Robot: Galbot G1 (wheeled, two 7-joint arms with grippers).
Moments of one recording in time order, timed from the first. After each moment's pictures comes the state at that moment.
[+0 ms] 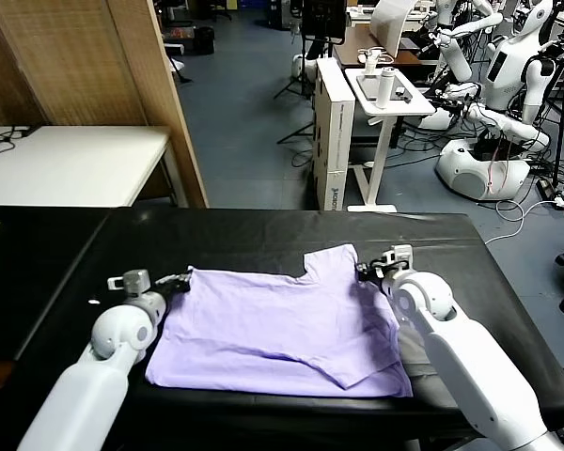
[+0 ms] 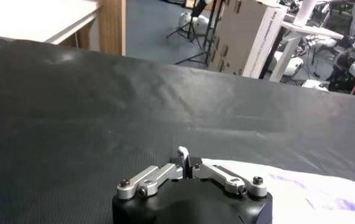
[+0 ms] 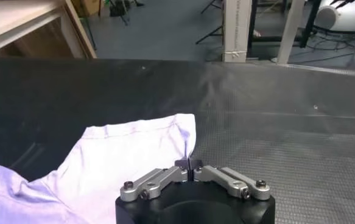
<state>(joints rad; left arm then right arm) 0.98 -1.06 -0.36 -1.66 -0.78 0.56 -0.20 -0.73 1.04 0.13 1.57 0.83 -0.72 0.16</state>
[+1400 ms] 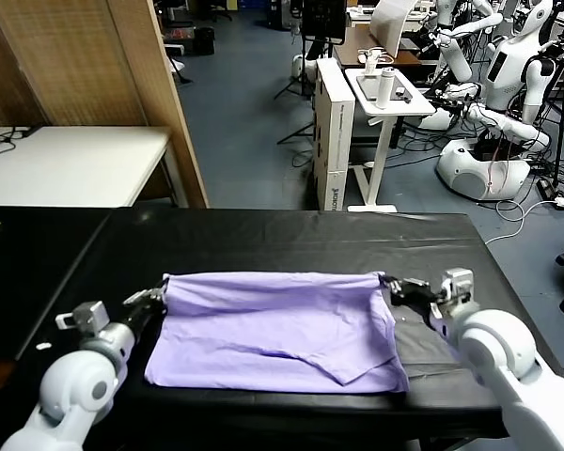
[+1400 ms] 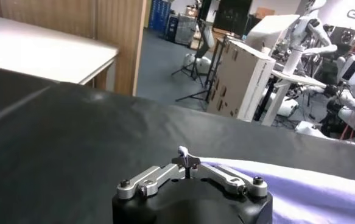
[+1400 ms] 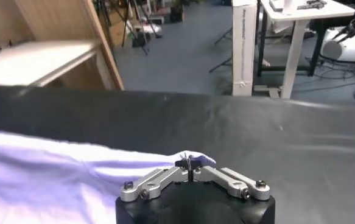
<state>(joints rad) 1.39 -1.03 -0.60 -2.07 -0.87 0.48 -0.26 -1.29 0.81 0.51 2.18 0.94 -0.74 0.21</state>
